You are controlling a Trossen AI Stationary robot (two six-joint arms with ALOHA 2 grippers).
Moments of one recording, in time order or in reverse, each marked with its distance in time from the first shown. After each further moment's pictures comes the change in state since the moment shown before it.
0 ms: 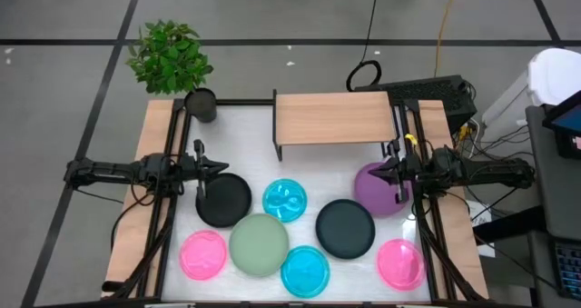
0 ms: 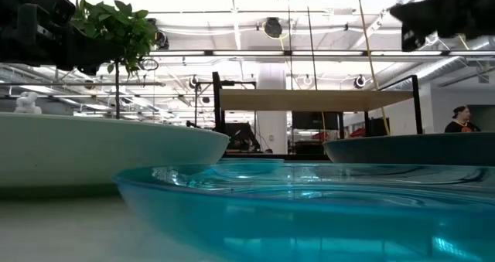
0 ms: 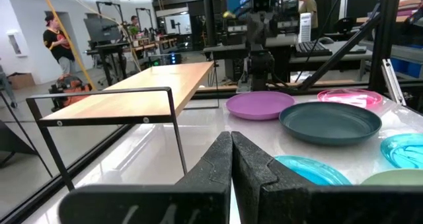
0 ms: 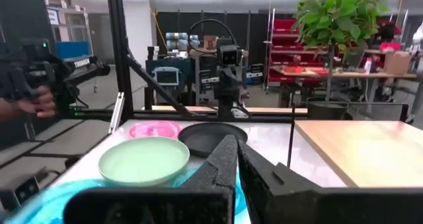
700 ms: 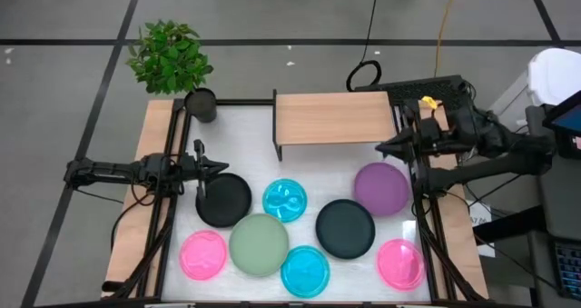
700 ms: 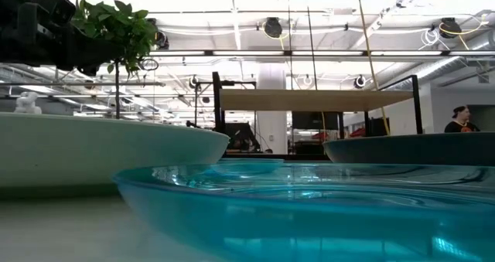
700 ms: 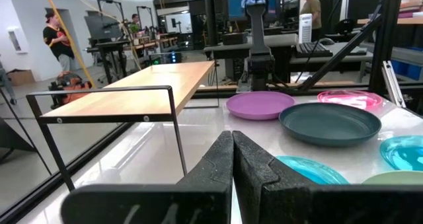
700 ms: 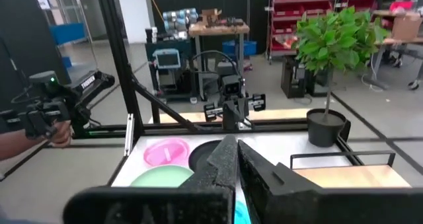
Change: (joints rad) left arm 0.000 0.000 0.000 -0.001 0.000 -0.020; right arm 0.000 0.536 0.884 -0.510 0.002 0.067
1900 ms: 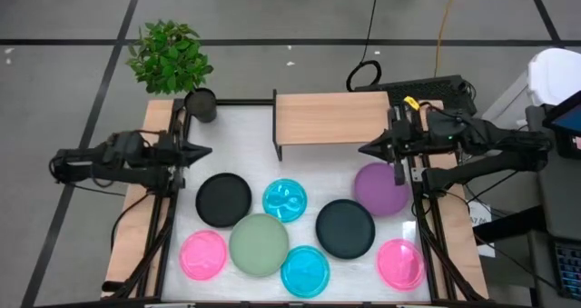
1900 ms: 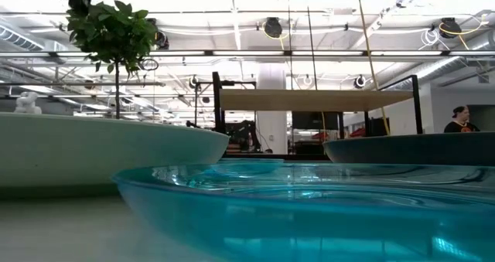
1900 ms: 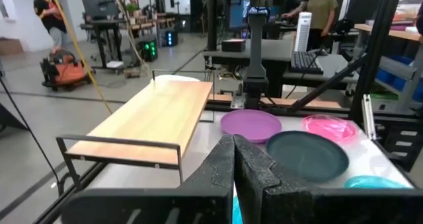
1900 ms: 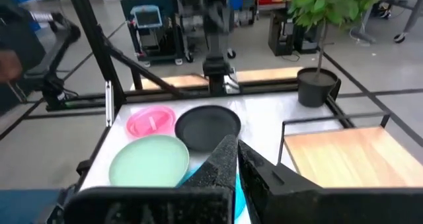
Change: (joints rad) left arm 0.000 0.226 0.605 -0.489 0.000 -0.119; right arm 0.000 0.140 0.070 -0.097 0.055 0.025
